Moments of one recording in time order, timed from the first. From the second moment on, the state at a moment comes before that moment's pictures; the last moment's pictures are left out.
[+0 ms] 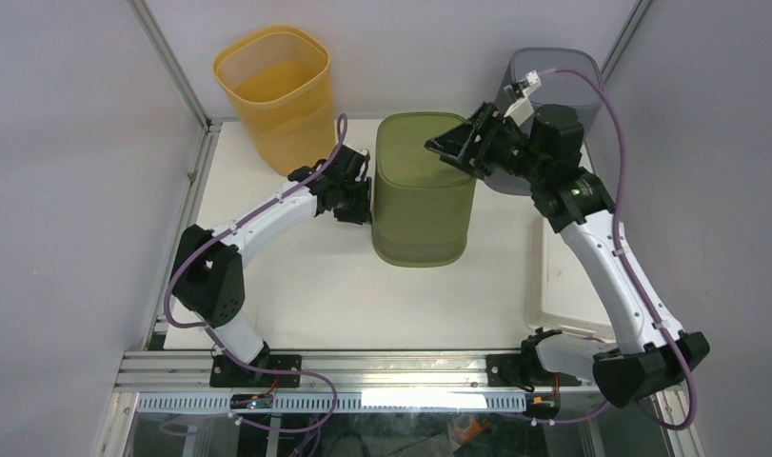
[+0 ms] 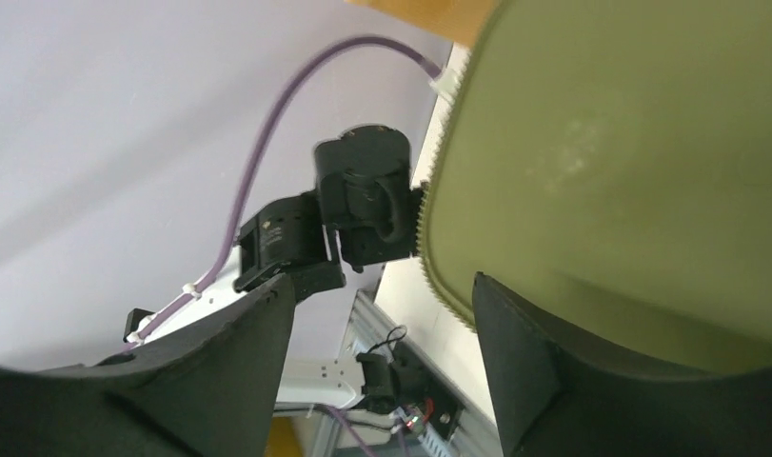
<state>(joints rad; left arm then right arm) -0.60 1.68 1.34 -0.64 0.03 -0.47 0.36 1.20 1.32 -0.35 -0.53 0.93</state>
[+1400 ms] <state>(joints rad) -0.48 1.30 1.72 -0.86 -0.16 -0.49 0.48 1.65 1.39 -0.31 -0.23 0.55</state>
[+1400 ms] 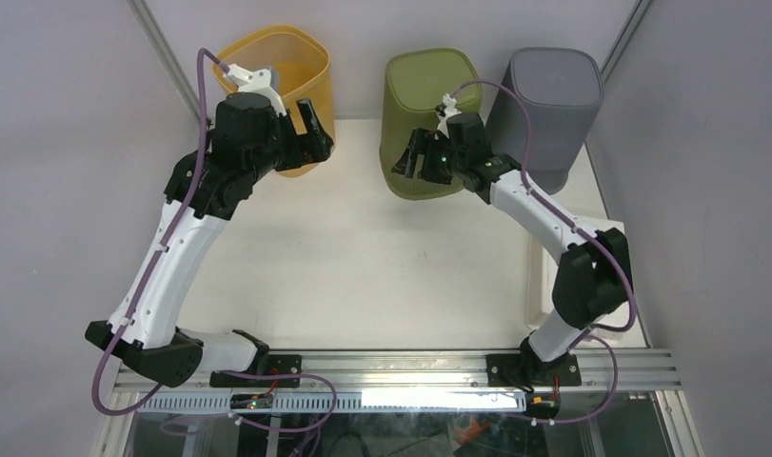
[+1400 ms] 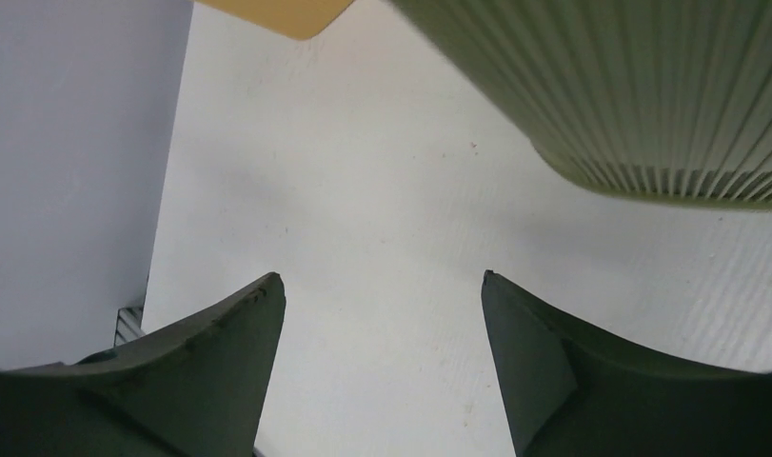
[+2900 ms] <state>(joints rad) -0.15 2.03 2.24 -0.68 0.01 -0.13 0.56 0.86 0.90 -0.74 -0.11 0.68</state>
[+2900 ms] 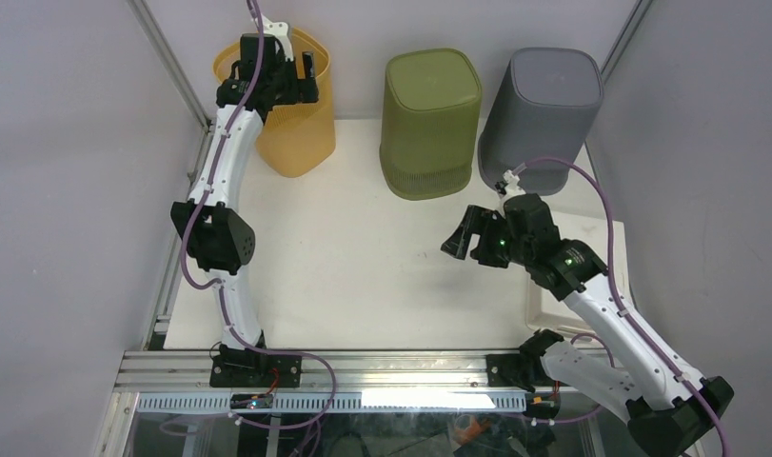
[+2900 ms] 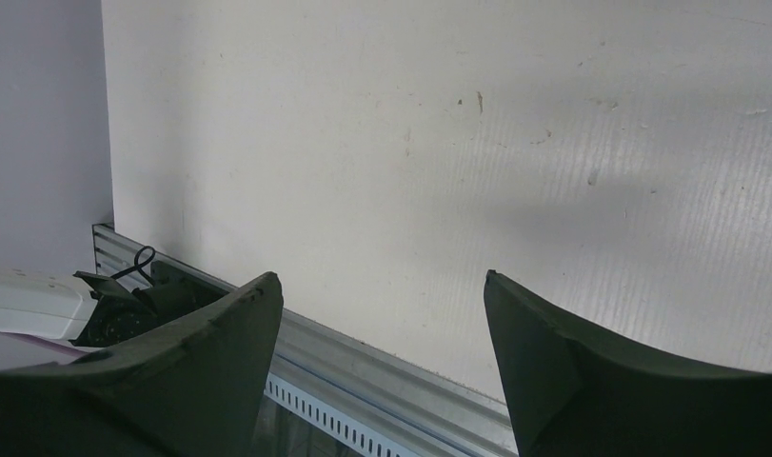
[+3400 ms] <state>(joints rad) -0.15 2.03 2.23 -0.71 0.11 -0.16 0.56 0.89 0.90 -0.70 -0.12 0.69</state>
